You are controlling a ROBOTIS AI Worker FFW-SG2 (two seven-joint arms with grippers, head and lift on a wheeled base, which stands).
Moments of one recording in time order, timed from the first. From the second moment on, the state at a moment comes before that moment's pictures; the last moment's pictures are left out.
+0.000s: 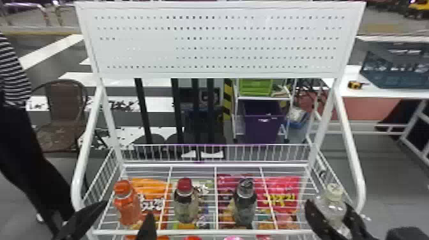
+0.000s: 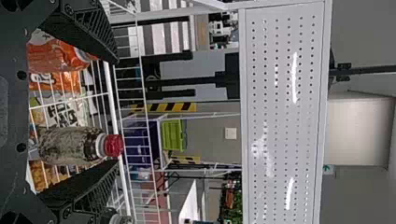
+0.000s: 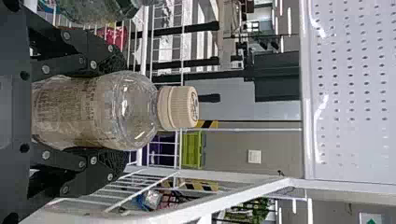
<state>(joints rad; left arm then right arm) 0.75 0.23 -0.03 -2.48 0.11 0.23 0.00 0.50 0.00 -0.09 -2.12 -0.02 0.19 0.20</state>
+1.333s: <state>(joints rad) 0.79 0.23 -0.02 -2.50 0.10 0.18 0.01 0.89 0.00 -0.22 -2.43 -0.16 0.06 0.27</state>
